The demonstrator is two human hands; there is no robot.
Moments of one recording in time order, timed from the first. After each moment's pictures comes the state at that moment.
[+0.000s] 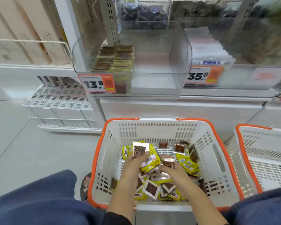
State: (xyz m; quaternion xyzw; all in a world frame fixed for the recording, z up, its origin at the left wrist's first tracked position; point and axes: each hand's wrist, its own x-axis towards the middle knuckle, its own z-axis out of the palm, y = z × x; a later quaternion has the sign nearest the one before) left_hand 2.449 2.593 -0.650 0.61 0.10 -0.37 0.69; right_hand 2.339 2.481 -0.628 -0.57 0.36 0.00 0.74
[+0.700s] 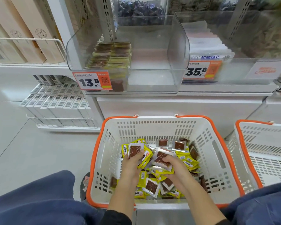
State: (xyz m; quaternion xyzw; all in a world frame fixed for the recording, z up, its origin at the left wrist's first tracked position) left_hand 2.450 2.594 -0.658 0.57 0.16 -0.35 0.73; right_hand 2.348 2.478 -0.630 -0.42 0.42 -0.03 0.81
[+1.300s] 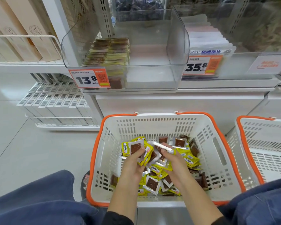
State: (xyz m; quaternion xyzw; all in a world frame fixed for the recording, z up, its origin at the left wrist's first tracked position) left_hand 2.449 2.588 -0.652 0.49 0.19 -0.41 0.74; right_hand 2.353 2.482 -0.630 -0.39 0.40 -0.10 0.83
